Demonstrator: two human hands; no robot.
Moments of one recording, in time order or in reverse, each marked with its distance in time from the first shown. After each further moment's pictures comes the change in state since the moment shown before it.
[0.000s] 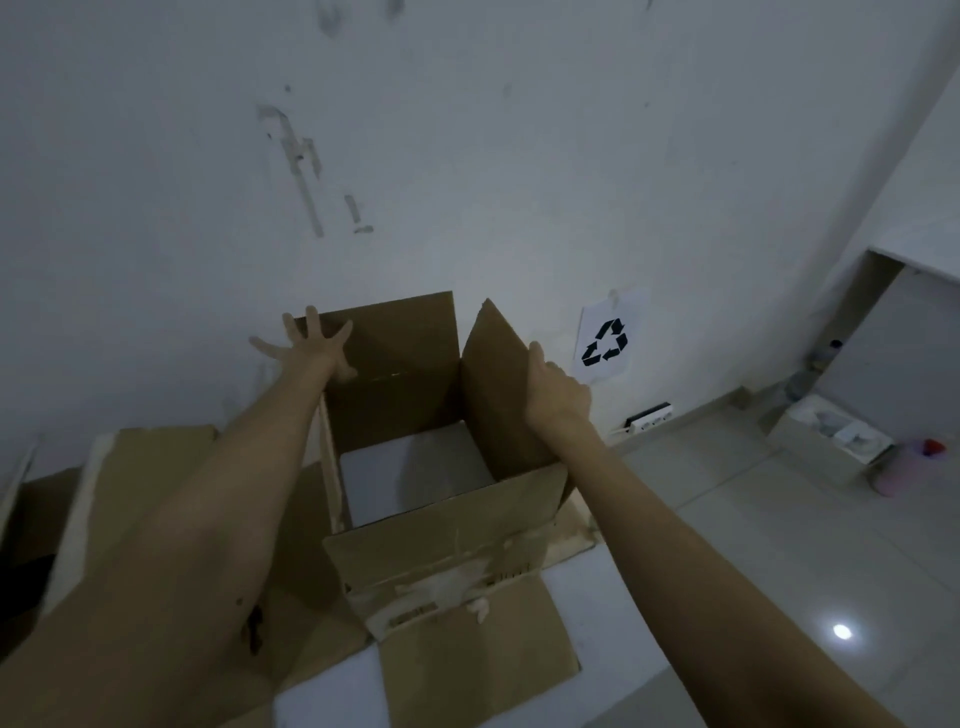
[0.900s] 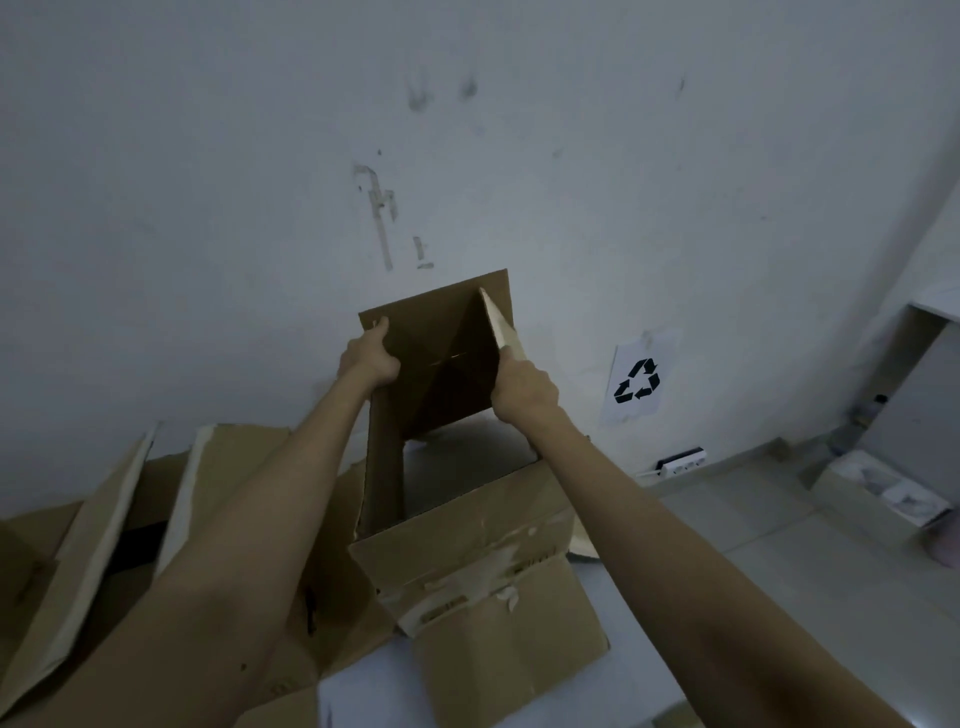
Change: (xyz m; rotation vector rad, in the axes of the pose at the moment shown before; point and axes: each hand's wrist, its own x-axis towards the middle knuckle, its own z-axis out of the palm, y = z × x) left_hand -0.071 -0.020 -0.028 -0.698 0.236 0.021; right_hand -0.028 -0.089 -0.035 0.233 -0.002 -0.133
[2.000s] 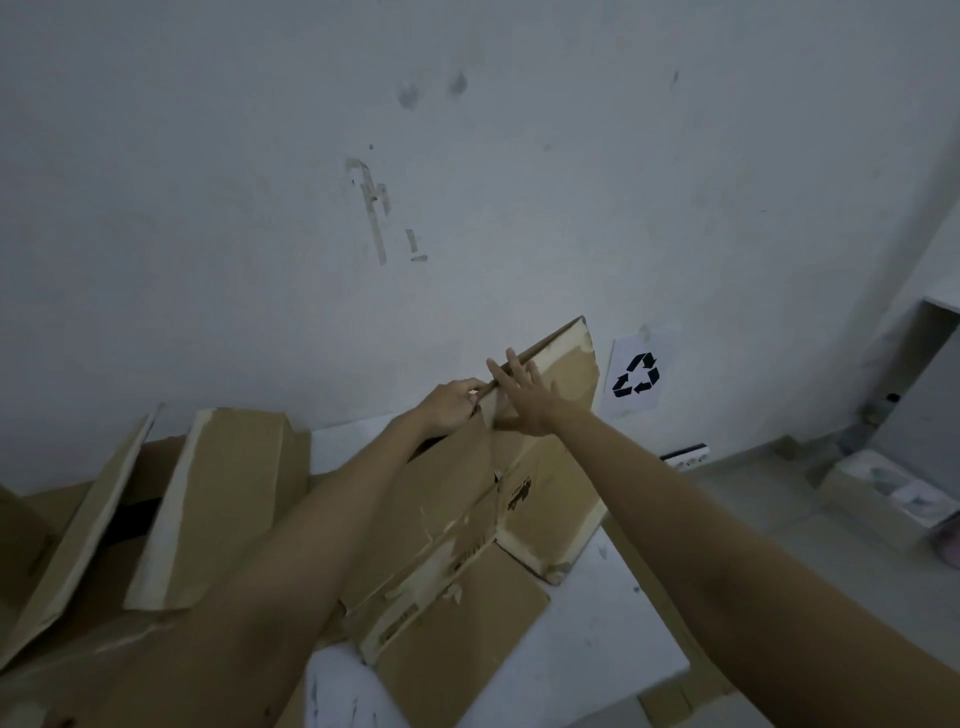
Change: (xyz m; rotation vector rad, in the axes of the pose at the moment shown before) left_hand -0.070 0.045 0.077 -0.034 -0.417 0.333; right_hand 0.032 0.083 0.023 -0.222 -0.411 -0.274
